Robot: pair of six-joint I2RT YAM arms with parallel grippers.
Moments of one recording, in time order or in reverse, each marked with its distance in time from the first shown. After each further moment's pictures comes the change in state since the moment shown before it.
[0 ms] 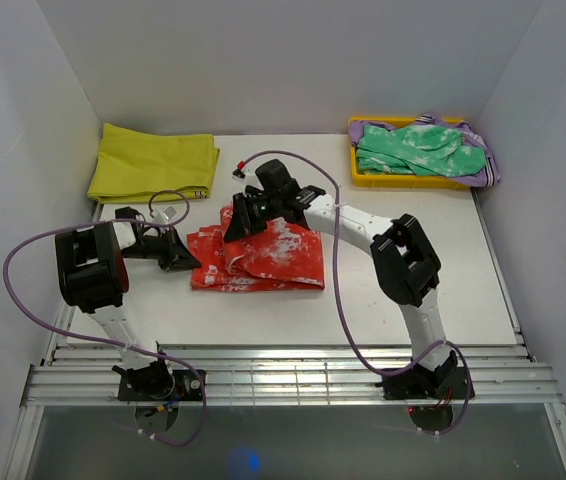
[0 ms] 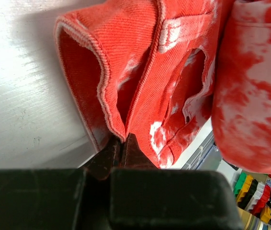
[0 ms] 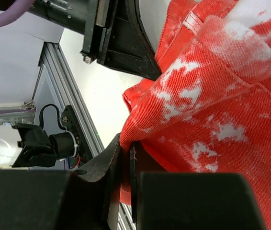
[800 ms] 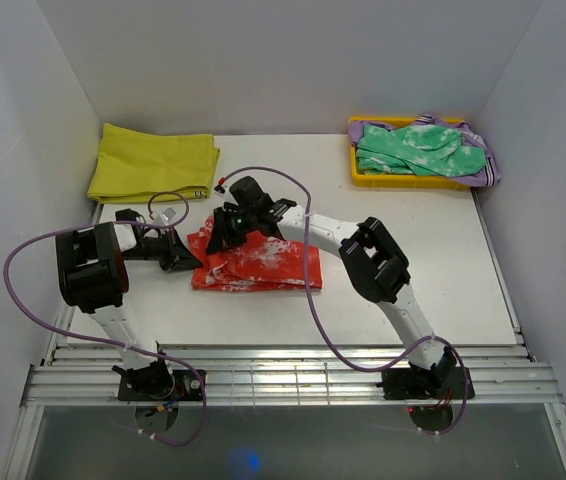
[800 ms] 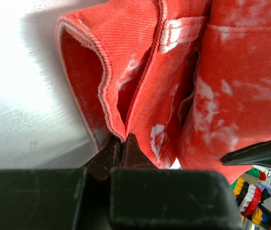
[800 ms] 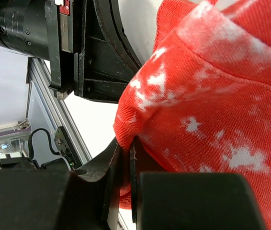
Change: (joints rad) left arm 0.000 0.000 -0.029 0.058 0.026 -0.050; right arm 0.091 0.210 0.157 0.023 0.106 0.117
